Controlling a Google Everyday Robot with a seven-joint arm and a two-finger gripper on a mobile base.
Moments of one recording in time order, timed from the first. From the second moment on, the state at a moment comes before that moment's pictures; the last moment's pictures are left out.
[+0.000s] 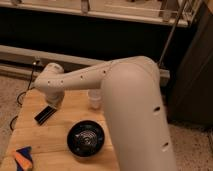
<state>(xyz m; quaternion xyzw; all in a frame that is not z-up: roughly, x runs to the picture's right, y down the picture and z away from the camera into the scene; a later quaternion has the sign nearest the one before) -0.274 0.069 0.793 -0.27 -0.04 0.18 0.94</state>
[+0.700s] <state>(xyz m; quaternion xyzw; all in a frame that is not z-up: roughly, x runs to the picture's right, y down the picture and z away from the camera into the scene) -0.149 -0.063 0.863 -0.18 0.08 0.28 0.94</state>
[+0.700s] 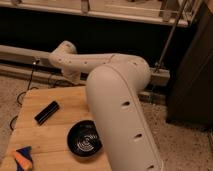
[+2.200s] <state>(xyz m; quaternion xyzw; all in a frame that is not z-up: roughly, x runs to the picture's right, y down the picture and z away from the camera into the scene) -0.029 0.102 0.726 -0.20 0.13 0.45 0.86</state>
